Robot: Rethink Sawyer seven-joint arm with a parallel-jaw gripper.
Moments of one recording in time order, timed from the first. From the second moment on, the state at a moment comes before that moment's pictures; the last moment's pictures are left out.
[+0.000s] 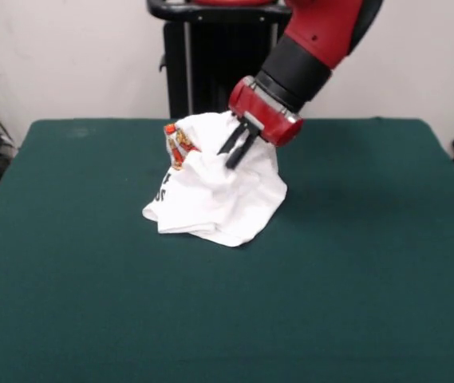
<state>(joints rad) 0.46 -0.25 -0.66 1.66 -0.05 0.18 2.69</state>
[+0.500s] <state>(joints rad) 0.43 -0.40 -0.55 1.67 -0.01 0.43 2.69</state>
